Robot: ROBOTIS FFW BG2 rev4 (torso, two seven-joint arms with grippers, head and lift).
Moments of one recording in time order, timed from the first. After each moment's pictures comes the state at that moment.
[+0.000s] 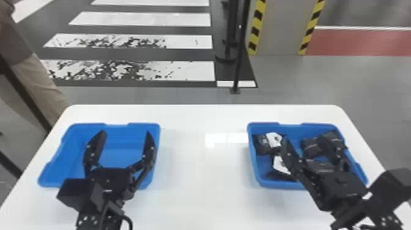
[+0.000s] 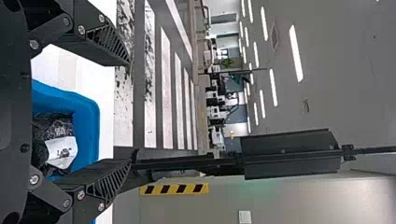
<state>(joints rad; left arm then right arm) 0.41 0.11 -0.11 -1.82 0.02 -0.34 0.13 0.52 -0.17 -0.01 -2.07 -0.24 0.00 0.15</state>
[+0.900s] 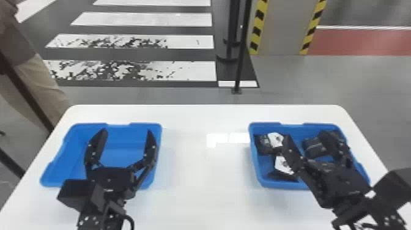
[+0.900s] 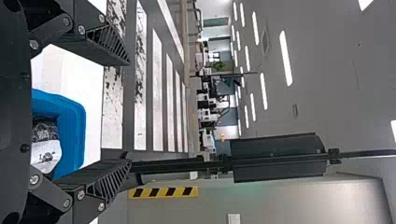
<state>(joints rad) 0.41 0.11 -0.11 -1.82 0.02 -0.37 0.13 0.51 -0.17 0.00 -2.07 -0.23 -0.05 0.15</state>
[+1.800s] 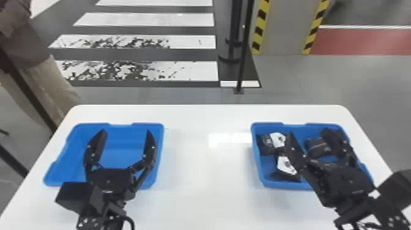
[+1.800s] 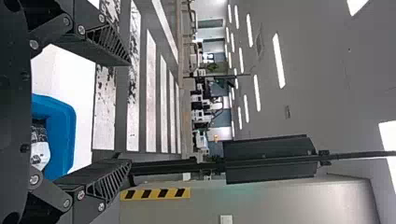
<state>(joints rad) 0.42 0.11 -0.10 -1.82 0.03 -0.39 0.13 0.51 -0.17 0.00 -2.07 -0.22 -0.08 0.15</state>
